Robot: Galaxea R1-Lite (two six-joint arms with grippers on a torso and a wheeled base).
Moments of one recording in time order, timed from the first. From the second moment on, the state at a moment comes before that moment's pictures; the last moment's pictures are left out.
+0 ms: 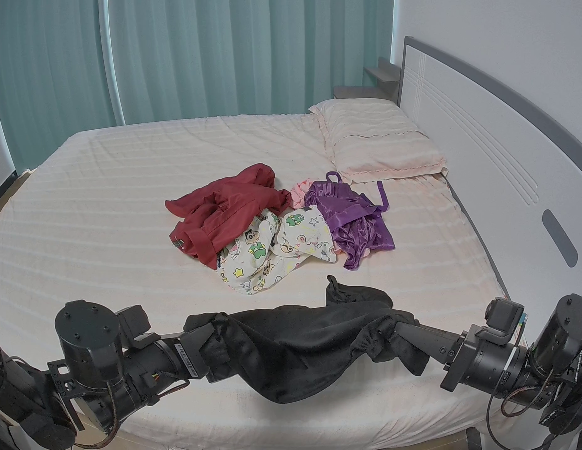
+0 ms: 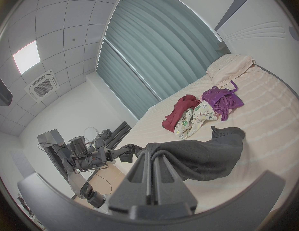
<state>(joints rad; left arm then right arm) -0.70 1.61 -0.19 -1.08 0.25 -0.67 0.76 1.66 -0.05 -1.55 0.04 0.61</state>
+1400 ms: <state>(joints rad) -0.68 1.58 -0.19 -1.09 0.25 -0.67 0.74 1.62 -0.06 -1.55 0.04 0.60</state>
